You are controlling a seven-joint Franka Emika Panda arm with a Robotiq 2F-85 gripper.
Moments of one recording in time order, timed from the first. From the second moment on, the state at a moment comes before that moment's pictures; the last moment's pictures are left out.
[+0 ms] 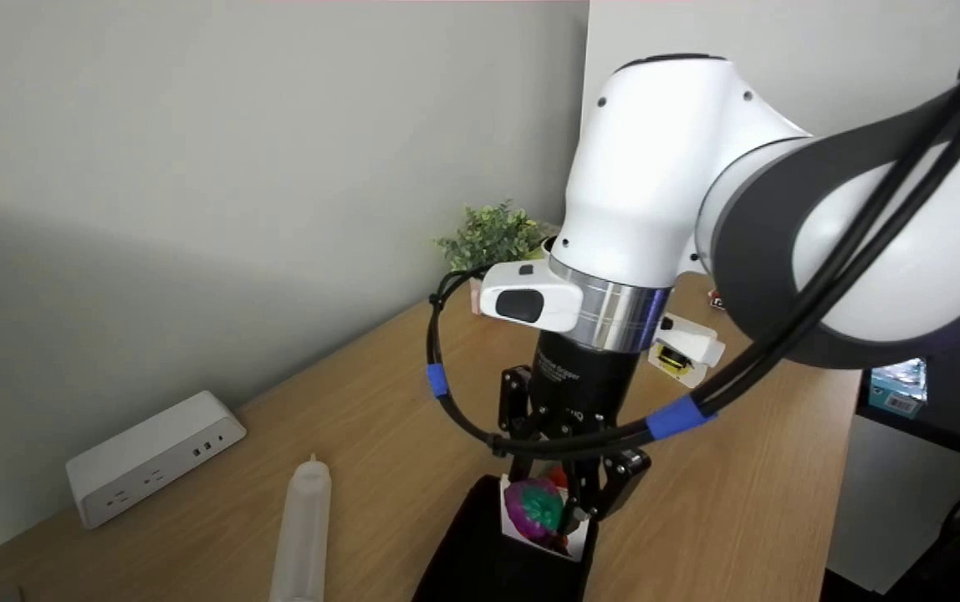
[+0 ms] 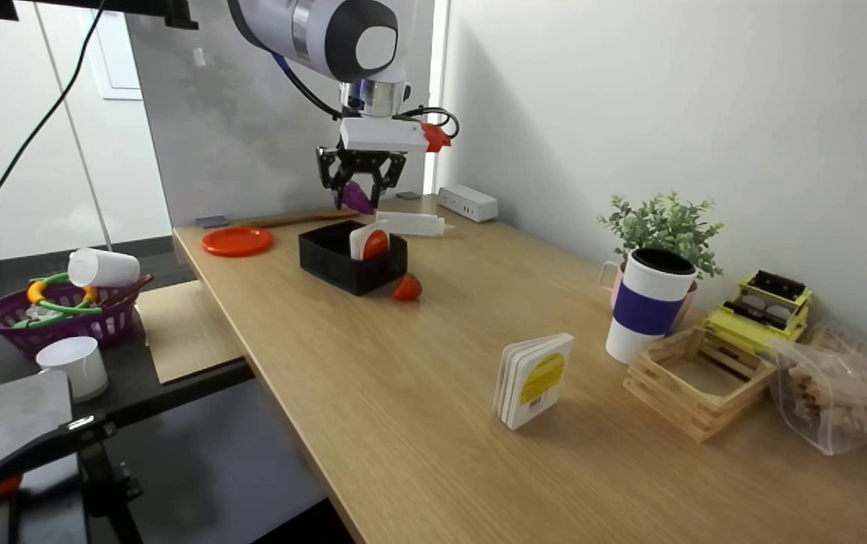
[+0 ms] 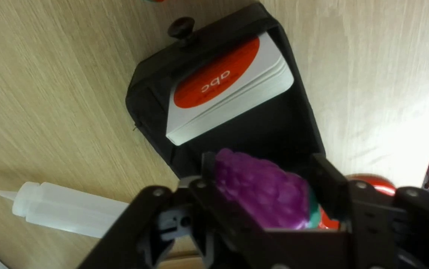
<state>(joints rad) -0.03 0.57 0.49 -1.88 -0.02 2.55 -0.97</state>
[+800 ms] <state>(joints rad) 0.10 0.77 0.40 -1.59 -0.02 2.33 -0.97</state>
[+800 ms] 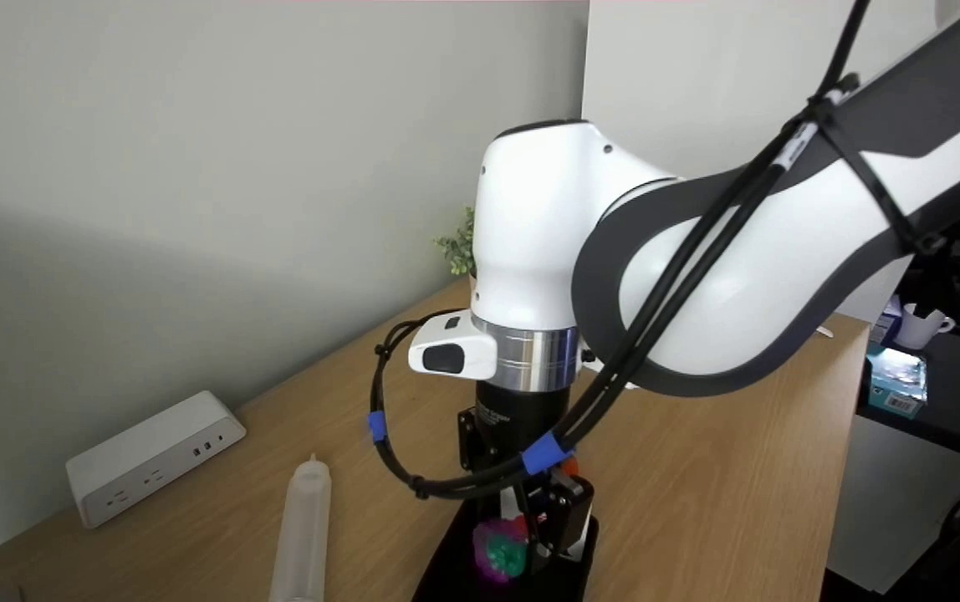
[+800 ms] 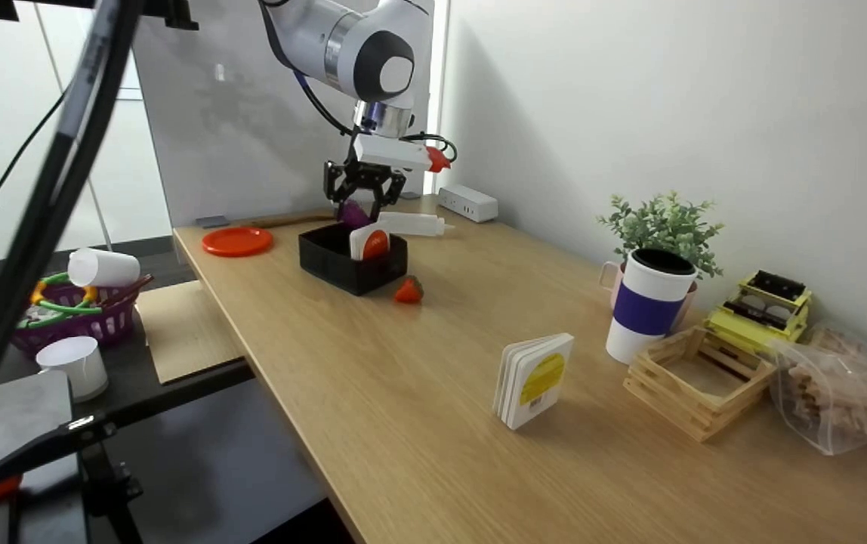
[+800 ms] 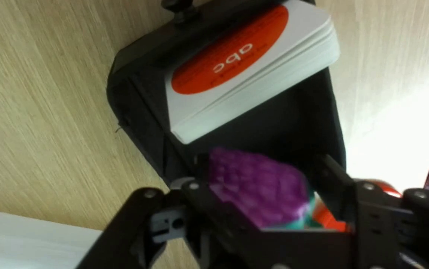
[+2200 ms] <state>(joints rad) 0.18 0.56 0.25 -1.79 -0.12 2.68 -0.54</state>
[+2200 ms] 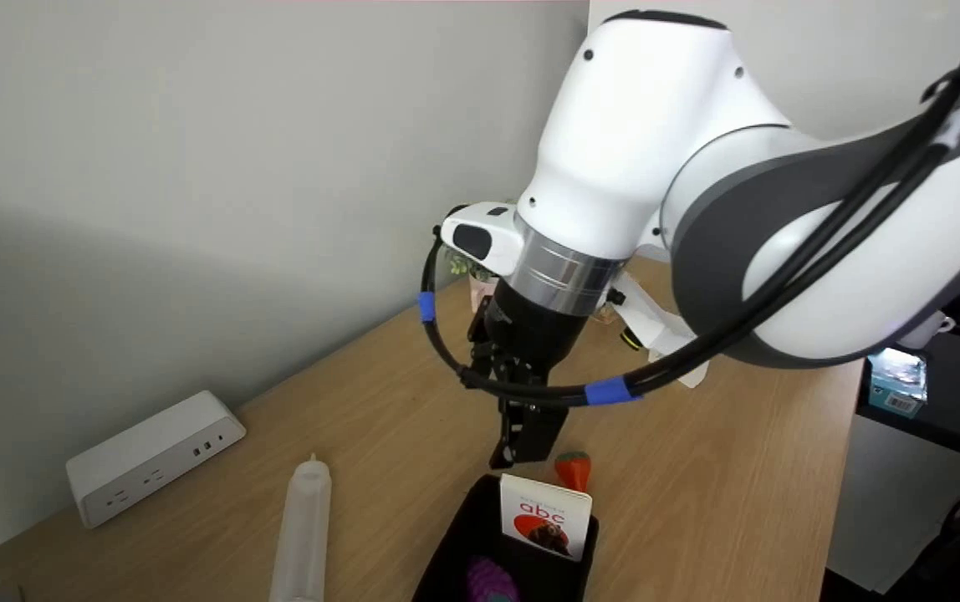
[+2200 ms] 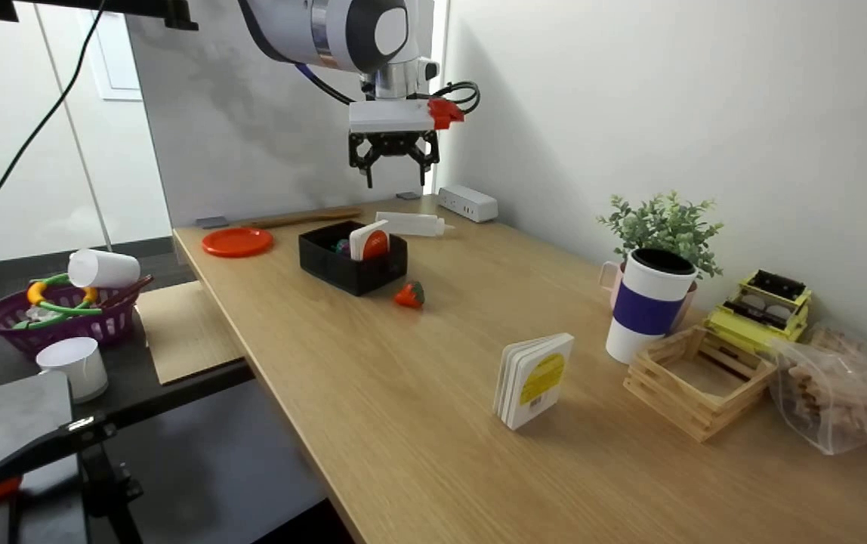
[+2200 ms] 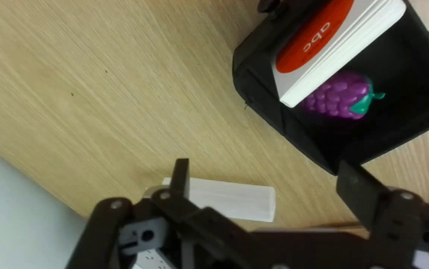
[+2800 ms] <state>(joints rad) 0.22 0.38 0.07 -2.09 -0.20 2.91 -0.10</state>
